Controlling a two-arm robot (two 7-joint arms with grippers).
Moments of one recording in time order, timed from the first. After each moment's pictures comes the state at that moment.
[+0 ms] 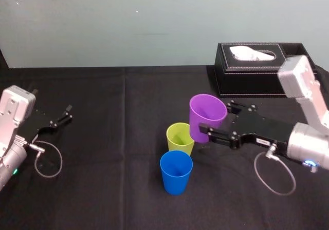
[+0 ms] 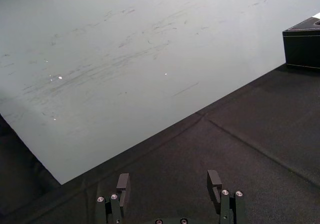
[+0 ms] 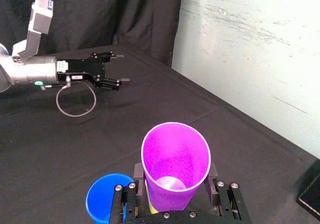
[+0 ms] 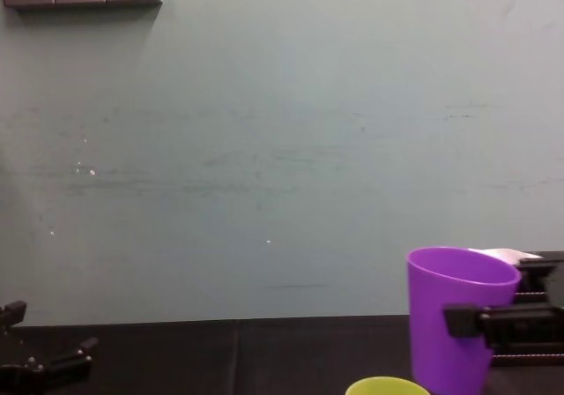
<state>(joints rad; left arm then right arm) -0.20 0.60 0.45 -1.41 -0.25 -0.12 0.03 0.15 0.74 -0.35 -1.81 0.49 0.22 0.51</state>
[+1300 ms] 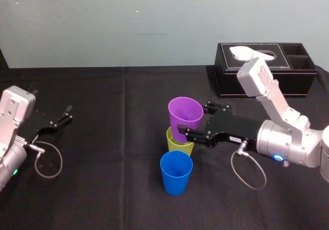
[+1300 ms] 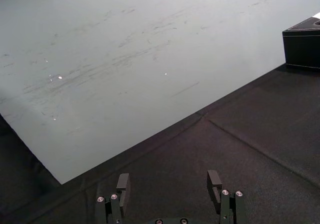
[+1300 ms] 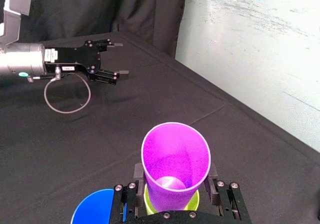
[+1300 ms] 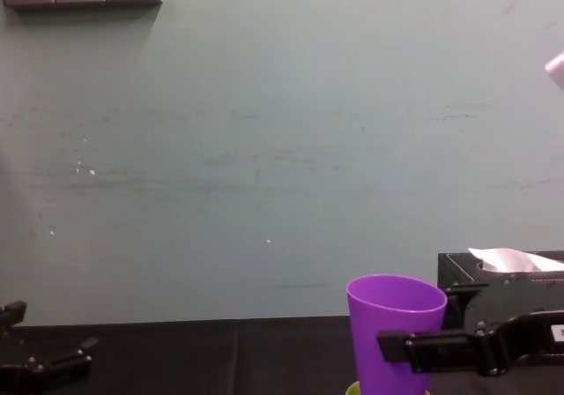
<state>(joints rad) -0.20 0.60 0.45 -1.41 -0.25 -0.12 0.03 0.28 0.63 -0.48 -1.70 0.40 0.26 0.50</state>
